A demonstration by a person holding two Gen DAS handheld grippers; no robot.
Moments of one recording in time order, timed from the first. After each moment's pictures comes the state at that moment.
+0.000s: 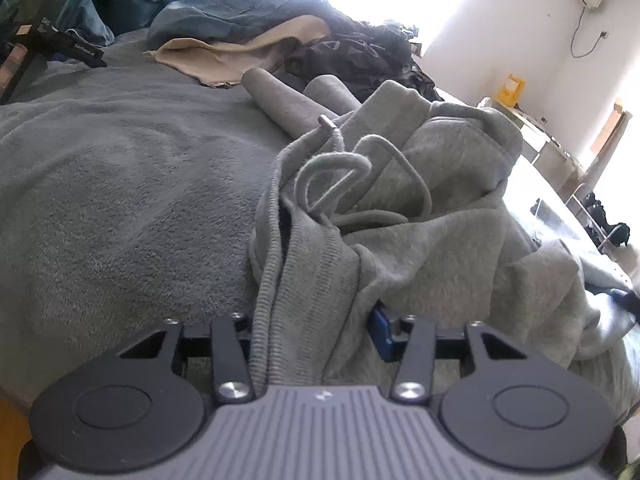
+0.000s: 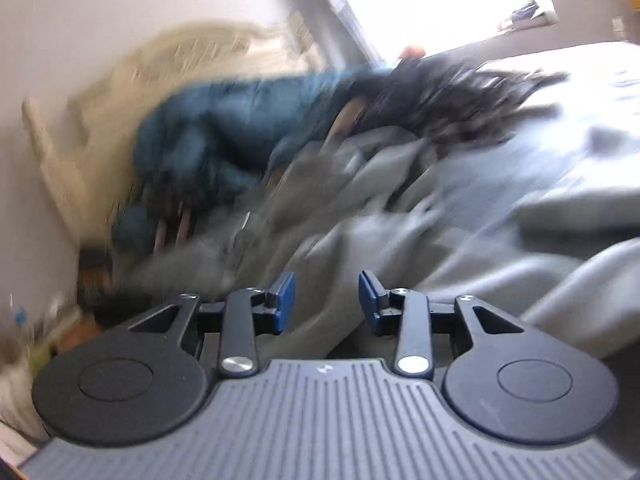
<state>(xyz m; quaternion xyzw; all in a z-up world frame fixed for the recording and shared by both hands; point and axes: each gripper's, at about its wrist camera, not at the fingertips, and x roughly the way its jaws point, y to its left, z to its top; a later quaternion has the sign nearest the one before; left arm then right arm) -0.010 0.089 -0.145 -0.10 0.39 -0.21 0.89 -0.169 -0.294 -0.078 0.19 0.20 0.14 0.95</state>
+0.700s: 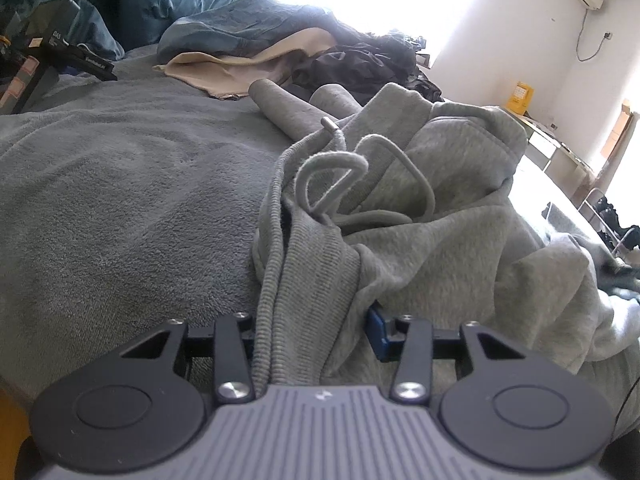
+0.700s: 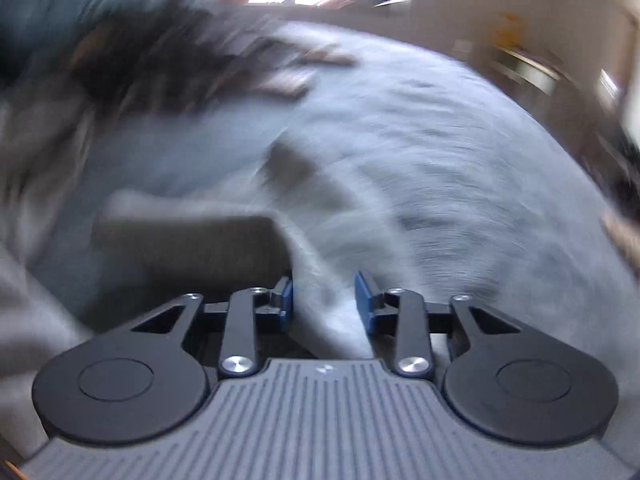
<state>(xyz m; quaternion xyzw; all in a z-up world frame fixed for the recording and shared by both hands) -0.018 0.085 -0.146 -0.08 0.37 -0.19 0.91 -0.094 -0.456 -0.091 0.05 0.31 -0.16 0.93</state>
